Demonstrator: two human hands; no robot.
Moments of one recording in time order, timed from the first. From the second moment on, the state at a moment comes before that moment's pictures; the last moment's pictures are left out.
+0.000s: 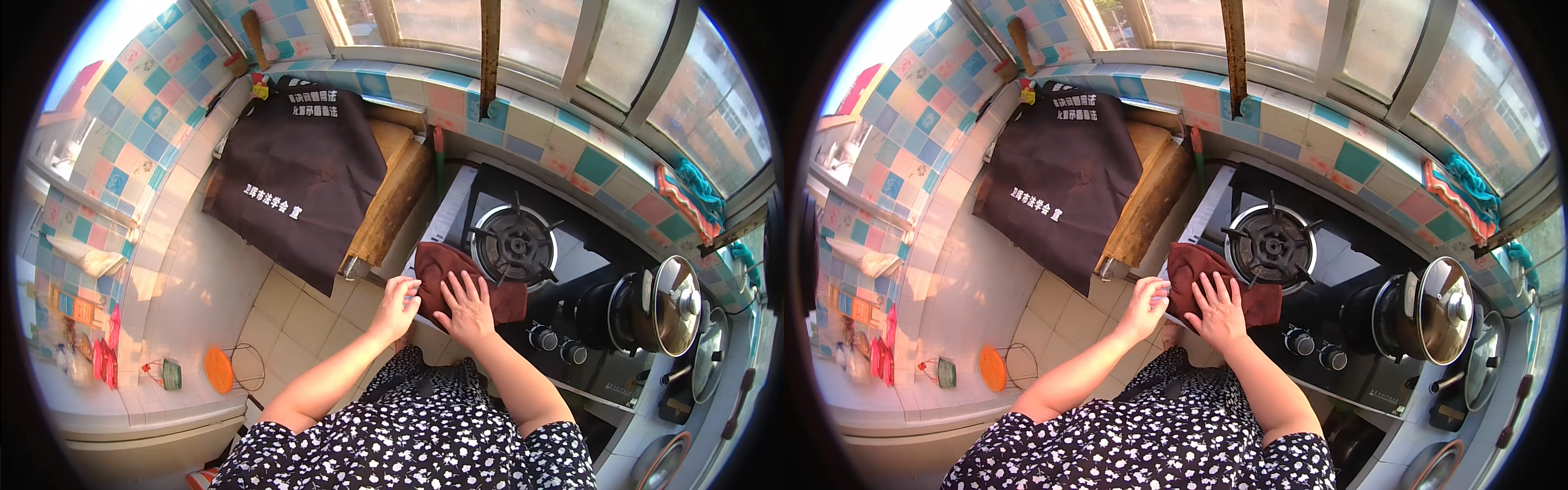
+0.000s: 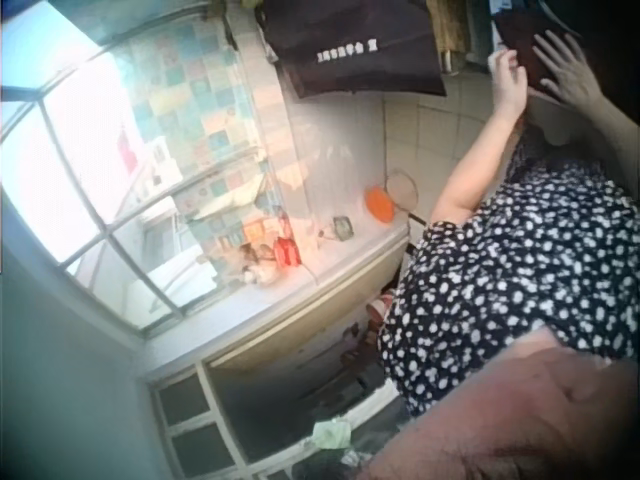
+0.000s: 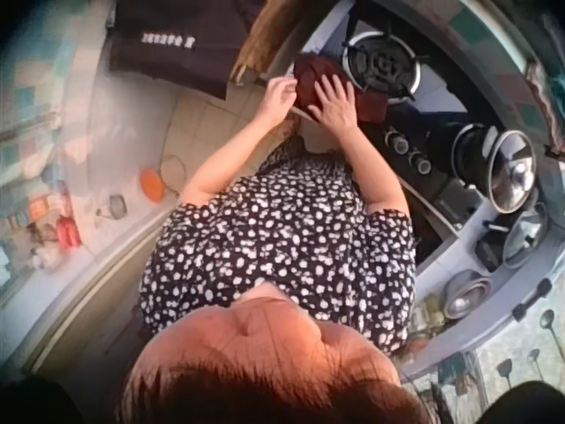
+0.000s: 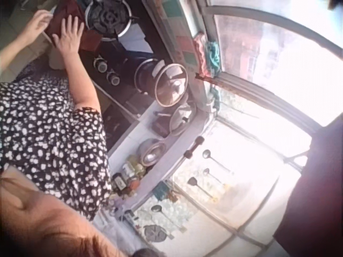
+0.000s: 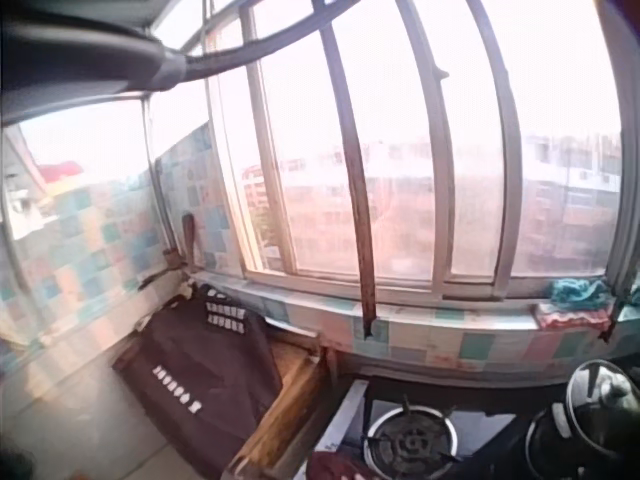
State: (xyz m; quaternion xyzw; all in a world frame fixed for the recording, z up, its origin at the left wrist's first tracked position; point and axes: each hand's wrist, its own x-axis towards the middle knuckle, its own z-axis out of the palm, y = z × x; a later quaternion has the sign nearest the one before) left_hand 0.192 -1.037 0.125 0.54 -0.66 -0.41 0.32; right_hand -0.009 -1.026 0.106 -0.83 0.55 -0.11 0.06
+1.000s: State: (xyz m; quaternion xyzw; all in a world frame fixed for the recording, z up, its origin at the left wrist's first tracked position) left_hand 0.191 -1.202 0.102 0.36 -0.77 -0.50 0.18; right_hand -0.121 -0.812 0.115 -0.52 0.84 -0.11 -0.09
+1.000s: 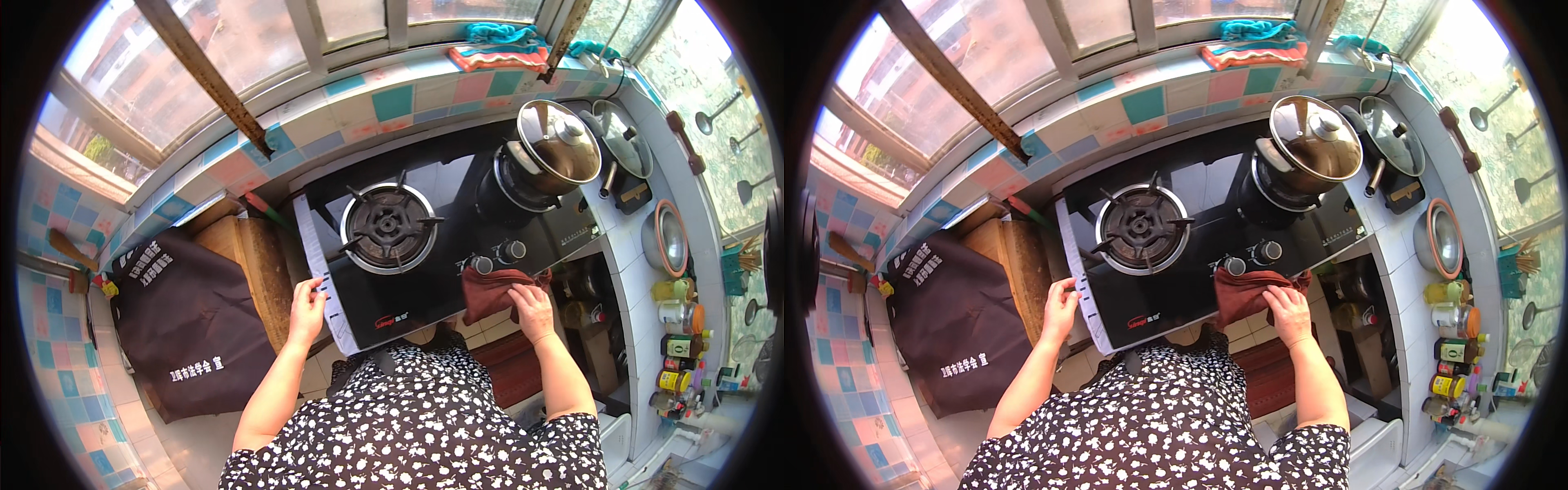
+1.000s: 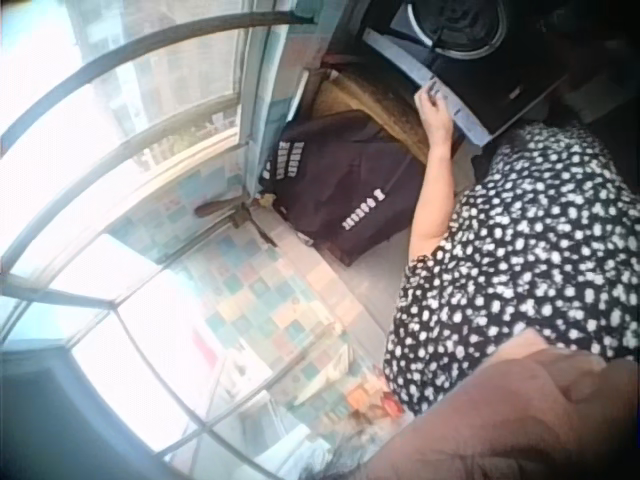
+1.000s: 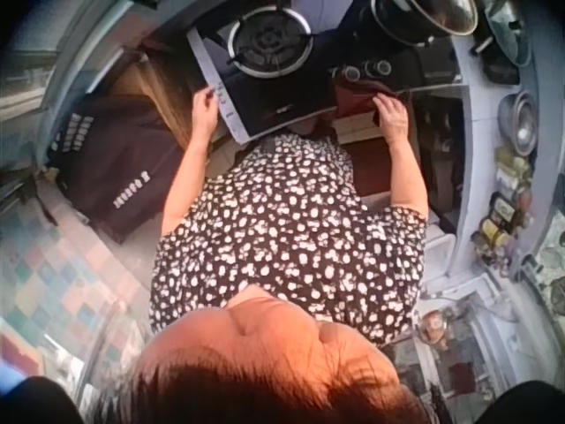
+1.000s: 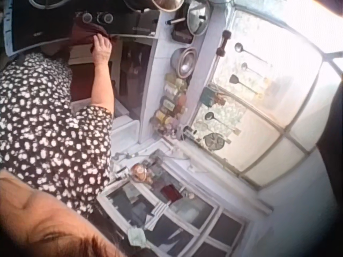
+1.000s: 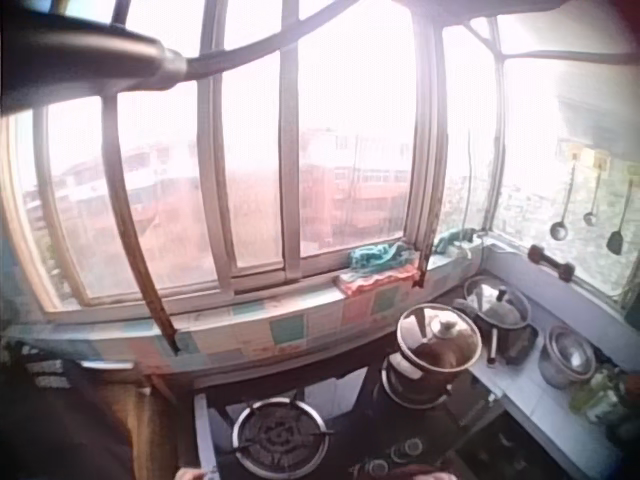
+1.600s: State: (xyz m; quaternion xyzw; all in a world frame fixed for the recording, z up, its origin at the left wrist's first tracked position) left_hand 0.127 -1.193 0.091 0.46 -0.78 -0.37 0.19; right_hand -0.292 -0.830 0.136 -0.46 0.80 -0.20 0.32
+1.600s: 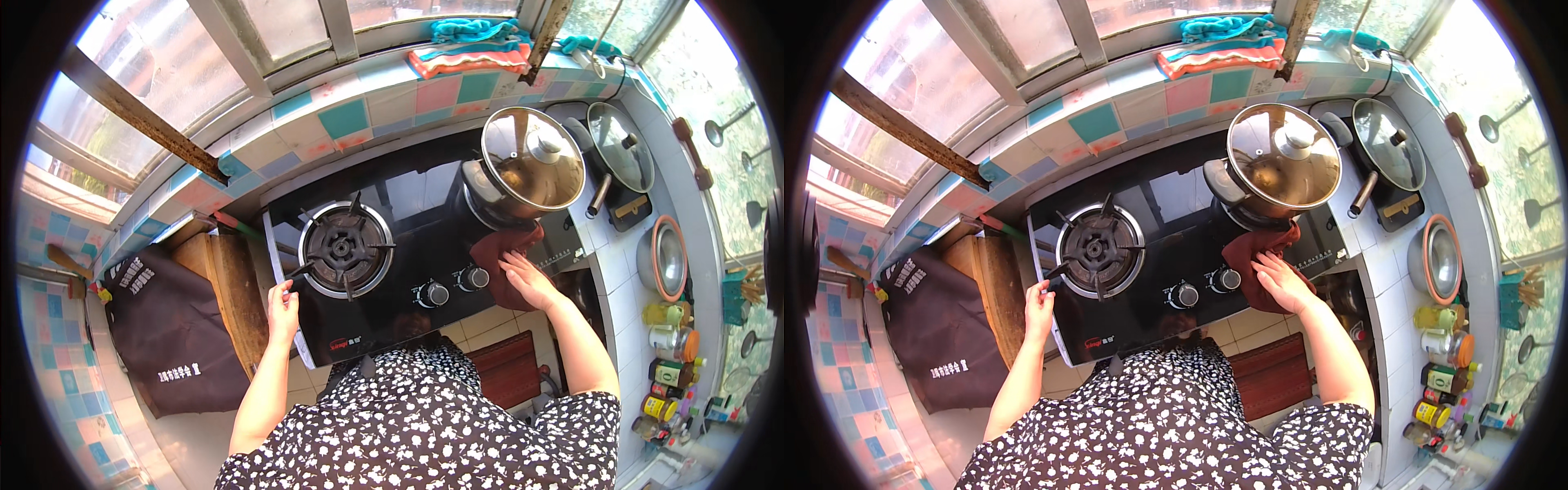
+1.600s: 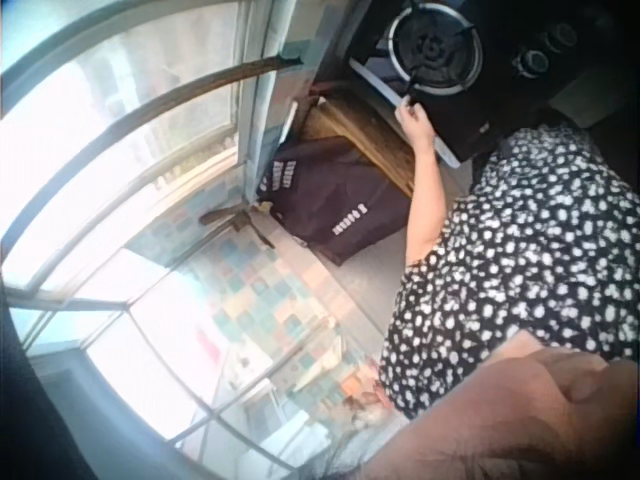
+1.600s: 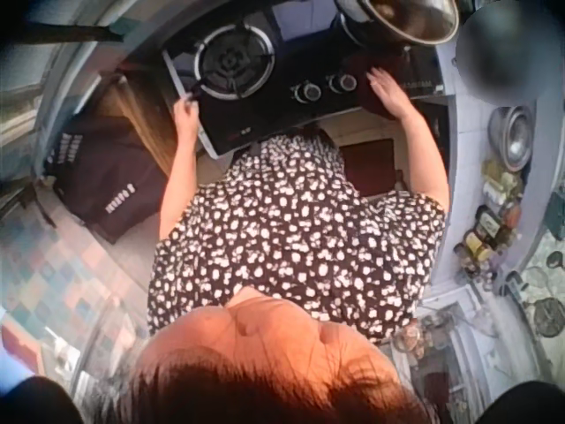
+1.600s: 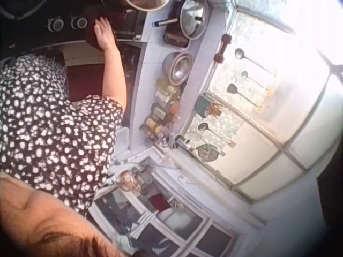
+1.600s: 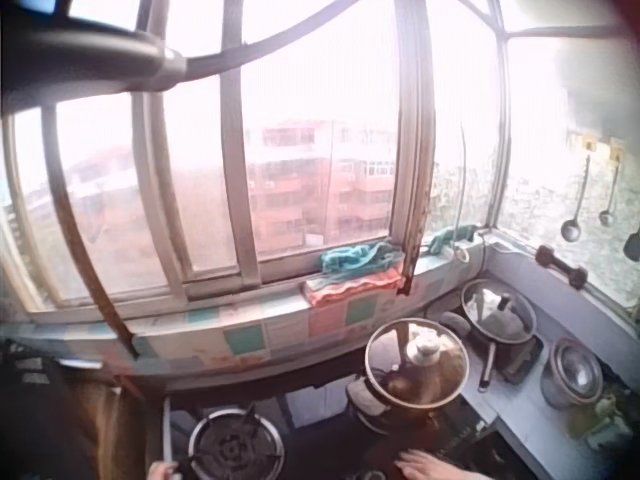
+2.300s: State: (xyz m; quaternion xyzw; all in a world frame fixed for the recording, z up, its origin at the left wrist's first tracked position) left_hand 0.127 -1.173 0.081 0.55 -0.79 -0.28 0.07; right_hand -0.285 -1.132 0.094 -0.69 0.71 -0.03 0.15
